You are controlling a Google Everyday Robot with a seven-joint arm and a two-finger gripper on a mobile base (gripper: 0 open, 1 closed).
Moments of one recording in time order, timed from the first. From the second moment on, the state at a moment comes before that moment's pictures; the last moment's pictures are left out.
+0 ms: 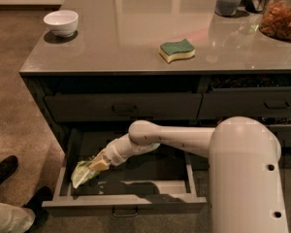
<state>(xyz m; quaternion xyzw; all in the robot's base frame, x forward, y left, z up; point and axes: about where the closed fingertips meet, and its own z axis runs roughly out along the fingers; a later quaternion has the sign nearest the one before) 0.551 0.197 0.478 -0.57 0.68 0.40 0.25</state>
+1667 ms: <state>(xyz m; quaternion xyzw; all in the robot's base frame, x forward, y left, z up) 0.608 0.168 0.429 -0.58 0.70 0.36 0.22</state>
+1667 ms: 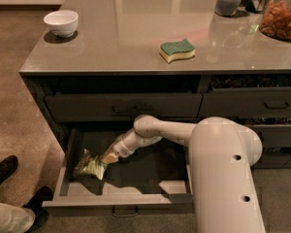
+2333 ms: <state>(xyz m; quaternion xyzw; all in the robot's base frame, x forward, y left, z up) 0.613 0.151 0.415 -0.56 0.71 0.36 0.23</state>
